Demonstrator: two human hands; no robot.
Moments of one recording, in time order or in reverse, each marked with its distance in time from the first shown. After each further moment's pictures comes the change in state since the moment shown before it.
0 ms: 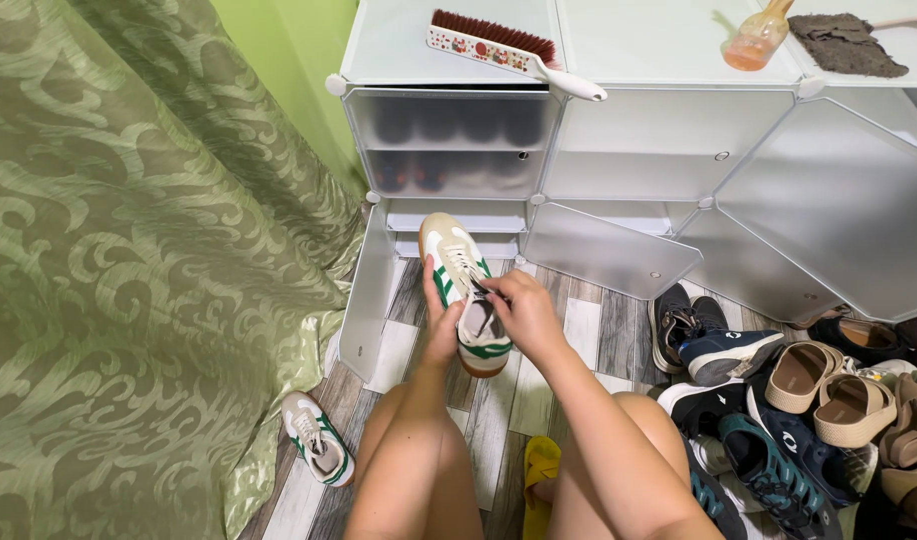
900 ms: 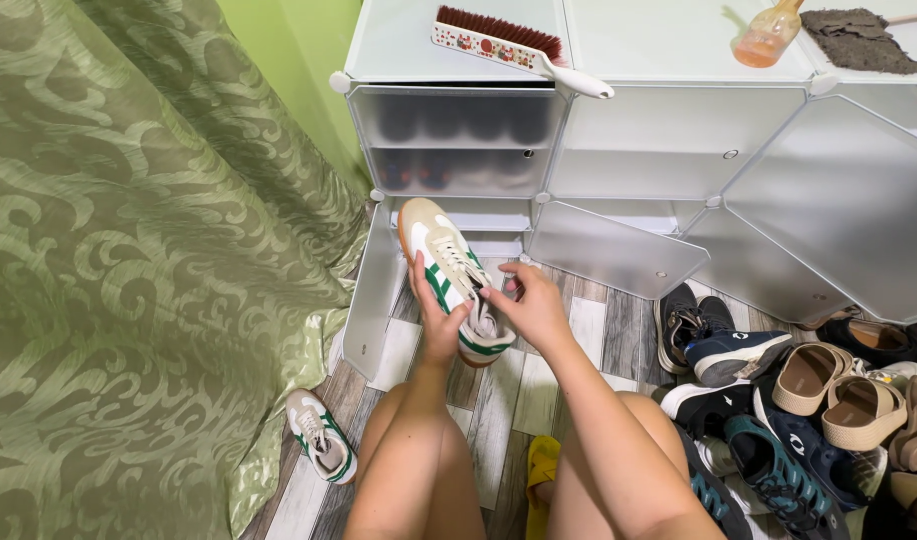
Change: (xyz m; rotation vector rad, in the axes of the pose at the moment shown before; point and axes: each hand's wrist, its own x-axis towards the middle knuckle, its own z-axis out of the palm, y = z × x) left_hand -0.001 0.019 0.004 0.452 0.124 0.237; right_hand 0.010 -0.004 -0.001 0.111 0.092 0.194
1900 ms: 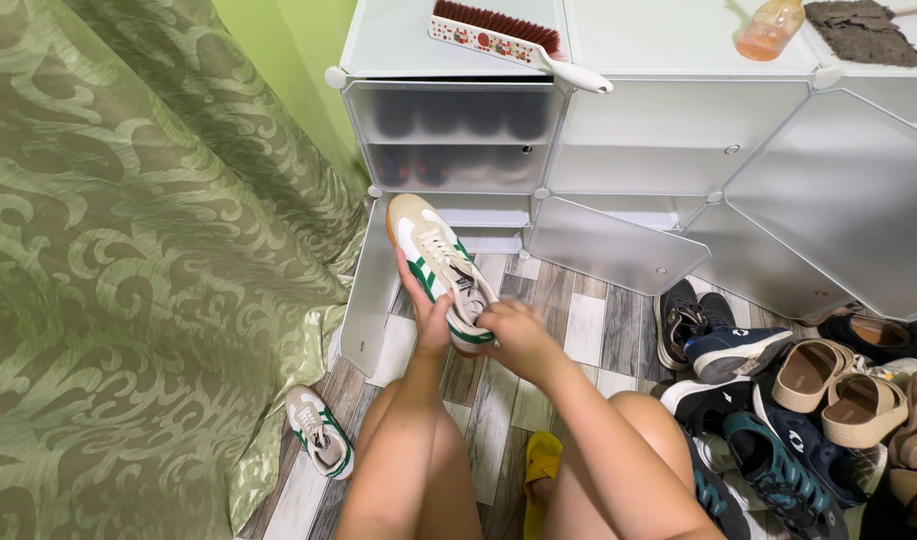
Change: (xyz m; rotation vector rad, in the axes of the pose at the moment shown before) left_hand 0.007 -0.022 -0.003 -0.155 0.039 -0.022; right_hand -0.034 -0.007 -0.005 -0.485 -0.517 -0.322
